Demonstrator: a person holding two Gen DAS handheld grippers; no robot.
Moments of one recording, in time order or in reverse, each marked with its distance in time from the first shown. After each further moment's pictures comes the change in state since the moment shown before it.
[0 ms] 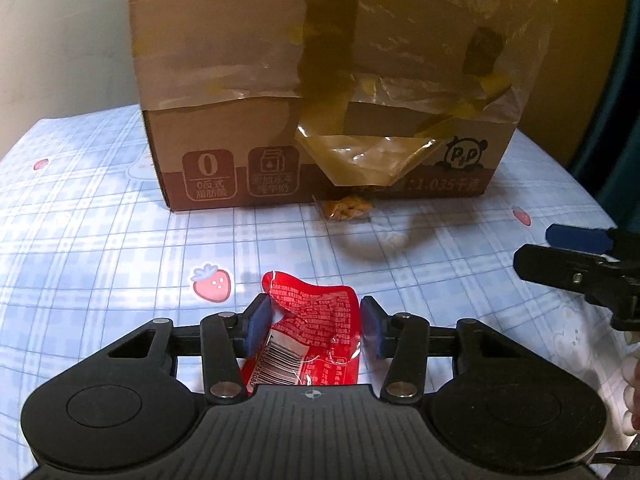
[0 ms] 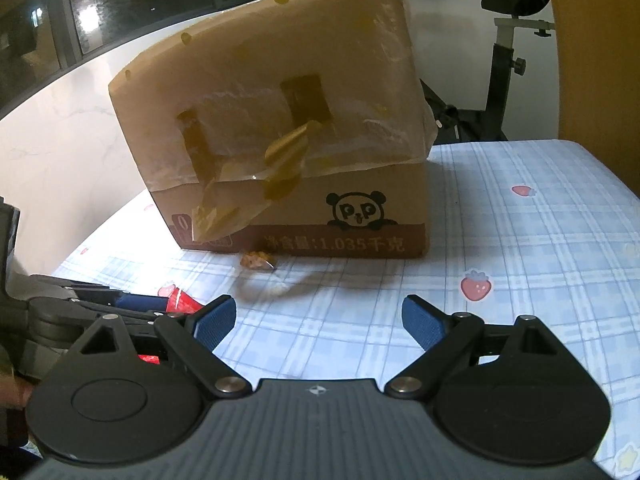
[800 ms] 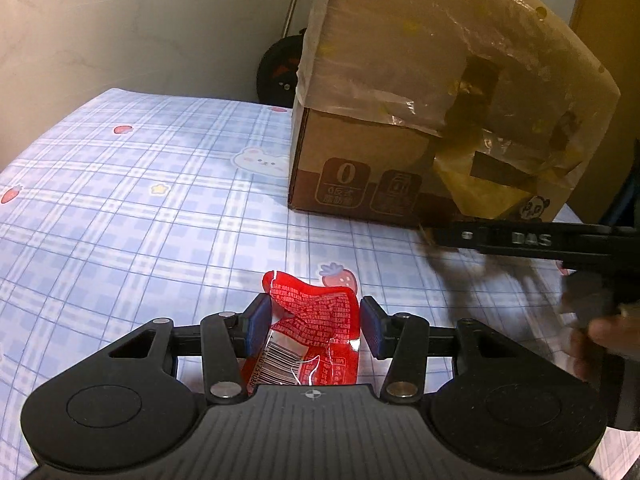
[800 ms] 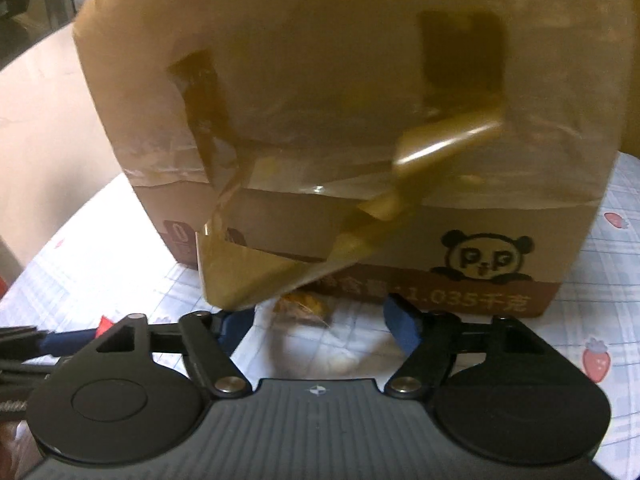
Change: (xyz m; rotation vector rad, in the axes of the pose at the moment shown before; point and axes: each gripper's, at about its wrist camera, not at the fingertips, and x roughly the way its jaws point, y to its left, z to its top) left arm -0.025 0.076 -0.021 -0.177 -0.100 0.037; right arm 0.112 0.057 0.035 -0.056 0.104 -0.034
